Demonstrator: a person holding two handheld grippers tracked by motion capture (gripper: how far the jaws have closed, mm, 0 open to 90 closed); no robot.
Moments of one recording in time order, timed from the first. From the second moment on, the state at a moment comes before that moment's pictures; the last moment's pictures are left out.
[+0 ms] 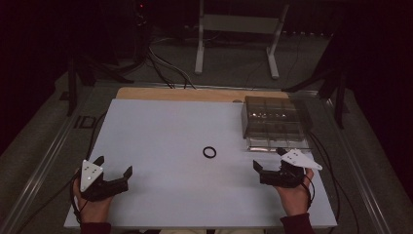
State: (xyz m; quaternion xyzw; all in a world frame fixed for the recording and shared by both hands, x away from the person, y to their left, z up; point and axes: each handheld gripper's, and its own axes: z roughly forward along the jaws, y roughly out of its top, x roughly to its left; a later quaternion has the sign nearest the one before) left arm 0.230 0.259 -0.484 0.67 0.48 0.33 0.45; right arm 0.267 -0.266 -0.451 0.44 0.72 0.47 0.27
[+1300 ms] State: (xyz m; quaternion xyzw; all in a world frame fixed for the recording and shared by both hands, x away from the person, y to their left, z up) left arm 0.230 0.265 -0.480 0.67 0.48 0.32 0.46; right arm 0.336 -0.202 -0.435 0.42 0.74 0.47 0.24
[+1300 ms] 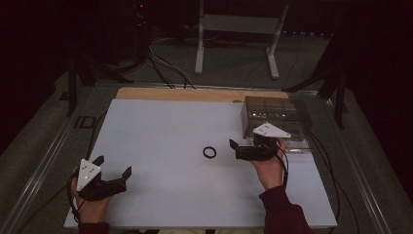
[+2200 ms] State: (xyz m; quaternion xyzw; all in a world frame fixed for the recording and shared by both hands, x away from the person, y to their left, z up) left arm 0.232 0.265 -0.484 0.67 0.48 0.32 0.46; right arm 0.363 -0.158 -0.459 0.42 0.78 0.41 0.18
